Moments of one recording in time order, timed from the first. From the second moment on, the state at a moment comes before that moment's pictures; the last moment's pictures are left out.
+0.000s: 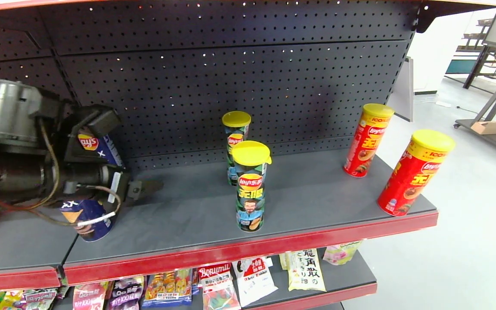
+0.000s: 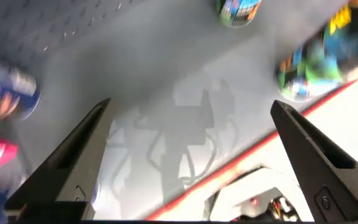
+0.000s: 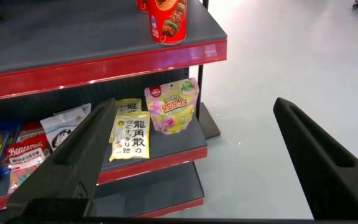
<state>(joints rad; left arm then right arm) -0.26 1.46 -0.94 0.10 -0.10 0.11 -0.12 0.10 0.00 0.00 0.00 0.00</state>
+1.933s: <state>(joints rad) 0.01 0.00 0.00 0.01 -0.04 0.01 -0.12 0.10 0.00 0.00 0.00 0.00</state>
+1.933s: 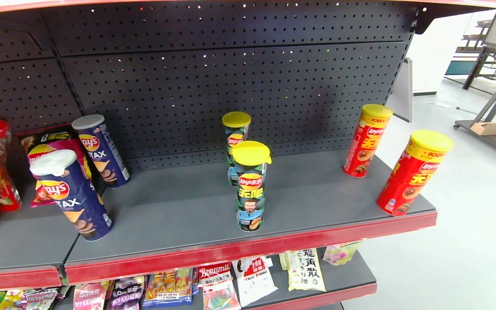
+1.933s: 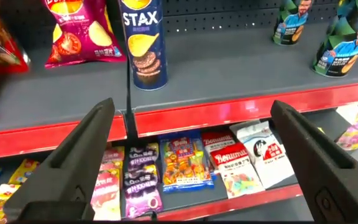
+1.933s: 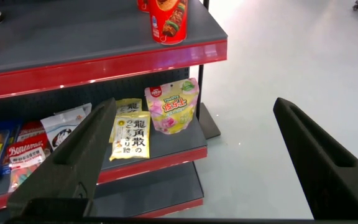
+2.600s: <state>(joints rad) 0.01 0.00 0.00 0.01 -0.04 0.01 -0.06 0.10 0.00 0.00 0.00 0.00</state>
